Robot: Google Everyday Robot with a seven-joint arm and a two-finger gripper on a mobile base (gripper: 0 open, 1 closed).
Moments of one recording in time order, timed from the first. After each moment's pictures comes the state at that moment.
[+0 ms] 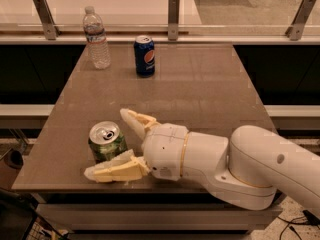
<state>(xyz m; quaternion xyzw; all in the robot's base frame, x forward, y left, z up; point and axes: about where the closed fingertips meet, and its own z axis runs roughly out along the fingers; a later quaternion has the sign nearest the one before) 0.400 0.094 0.893 -0.45 0.59 0.39 0.55</state>
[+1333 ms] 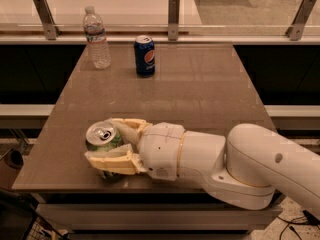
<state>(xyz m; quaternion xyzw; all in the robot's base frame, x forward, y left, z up) 0.395 0.103 0.898 -0.46 0.59 0.38 0.55</state>
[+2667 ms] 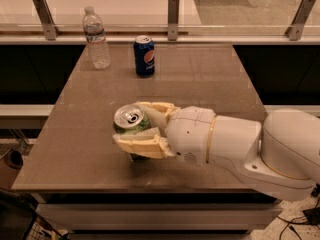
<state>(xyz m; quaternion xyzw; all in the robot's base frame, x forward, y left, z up) 0.415 0.050 0.922 -0.46 0.61 0.32 0.56</state>
